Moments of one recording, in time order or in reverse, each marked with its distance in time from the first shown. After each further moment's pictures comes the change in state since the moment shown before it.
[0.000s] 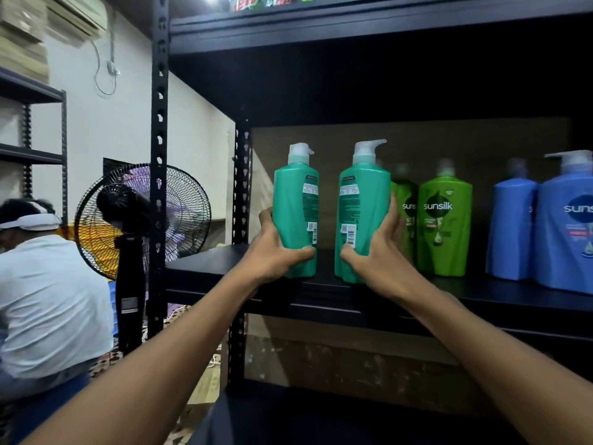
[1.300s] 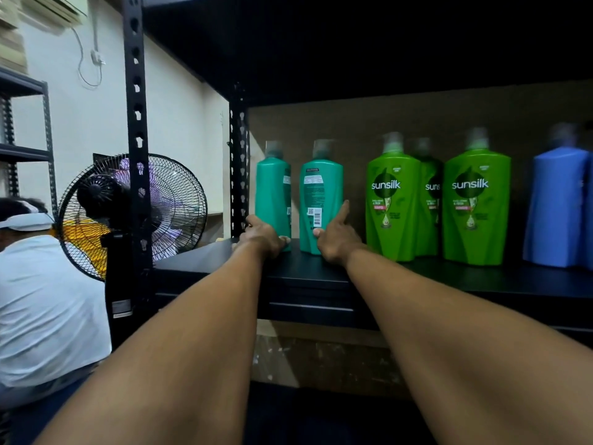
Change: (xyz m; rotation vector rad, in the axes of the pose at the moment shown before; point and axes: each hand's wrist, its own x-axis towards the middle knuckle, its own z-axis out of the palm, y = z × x) left_hand 0.108 -0.076 -0.004 0.475 0.053 -0.422; right_hand 0.092 0.003 0.114 -0.025 -0.228 0.344
